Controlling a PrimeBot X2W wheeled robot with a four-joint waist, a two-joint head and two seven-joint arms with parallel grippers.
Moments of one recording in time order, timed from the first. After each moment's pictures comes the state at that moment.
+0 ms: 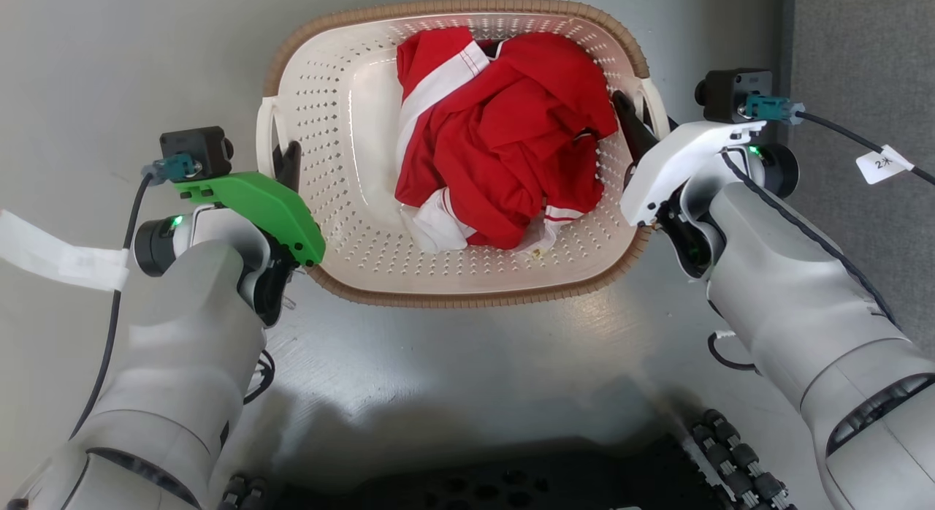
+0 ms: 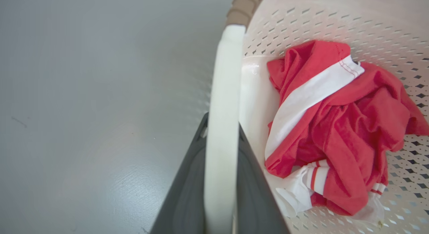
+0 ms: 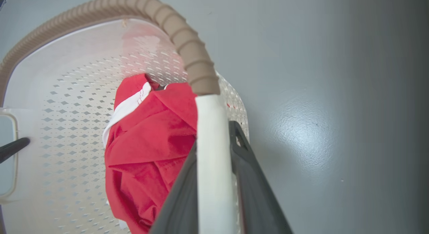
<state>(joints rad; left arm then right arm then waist) -0.95 0.02 -0.79 1.22 -1.02 -0.12 -0.25 -0.92 -0.07 0.75 1.10 0.79 0.11 -0.25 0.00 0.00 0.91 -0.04</state>
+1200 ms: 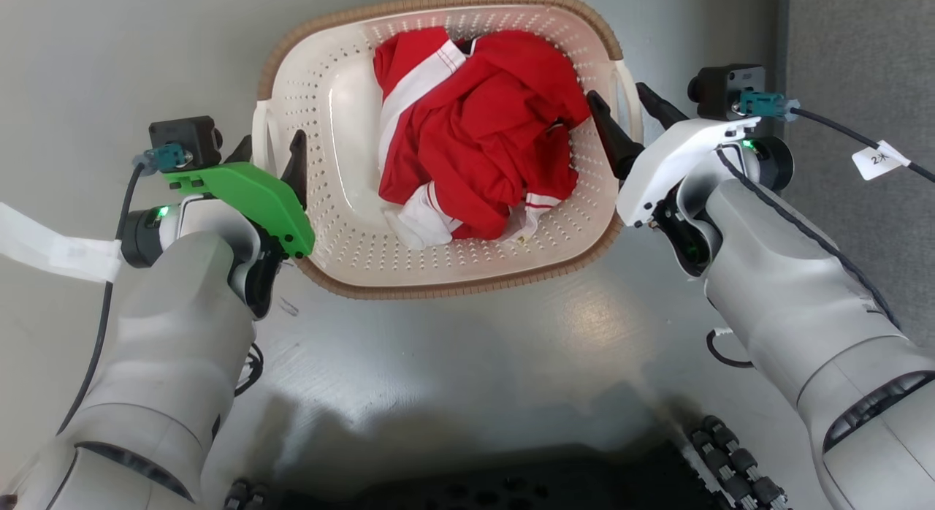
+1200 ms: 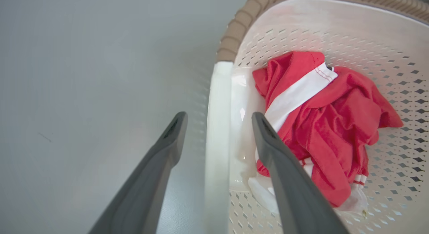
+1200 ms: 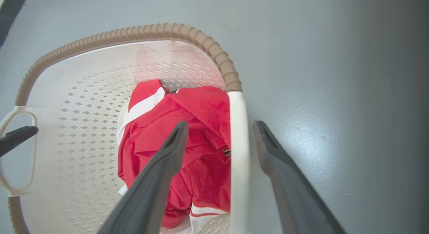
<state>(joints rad) -0.97 0.03 -0.77 1.22 -0.97 -0.11 -0.25 -0.93 -0.07 0.73 1.11 0.74 0.12 -0.25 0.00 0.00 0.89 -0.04</state>
